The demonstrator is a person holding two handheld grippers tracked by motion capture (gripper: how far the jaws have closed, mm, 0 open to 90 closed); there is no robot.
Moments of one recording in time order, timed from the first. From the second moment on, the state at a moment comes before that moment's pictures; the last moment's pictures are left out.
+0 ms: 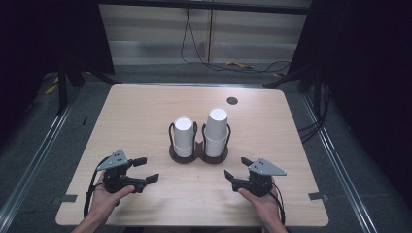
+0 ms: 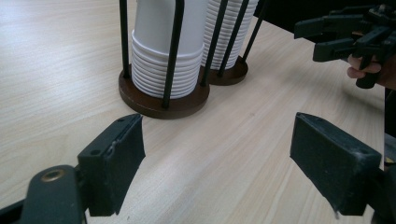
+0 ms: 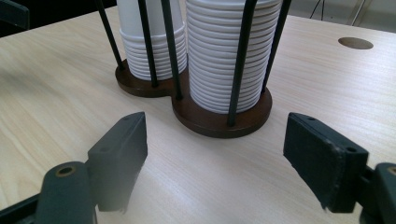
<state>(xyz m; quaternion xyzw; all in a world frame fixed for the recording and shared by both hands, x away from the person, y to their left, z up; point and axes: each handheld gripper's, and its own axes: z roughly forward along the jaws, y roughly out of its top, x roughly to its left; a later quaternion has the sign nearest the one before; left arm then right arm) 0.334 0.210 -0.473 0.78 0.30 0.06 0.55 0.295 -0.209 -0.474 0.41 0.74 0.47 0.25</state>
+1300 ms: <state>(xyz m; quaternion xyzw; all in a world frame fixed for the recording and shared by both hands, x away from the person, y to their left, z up) 0.361 0.182 -0.436 0.79 0.26 0.08 0.56 0.285 -0.202 -0.465 0.37 0.76 0.50 0.18</state>
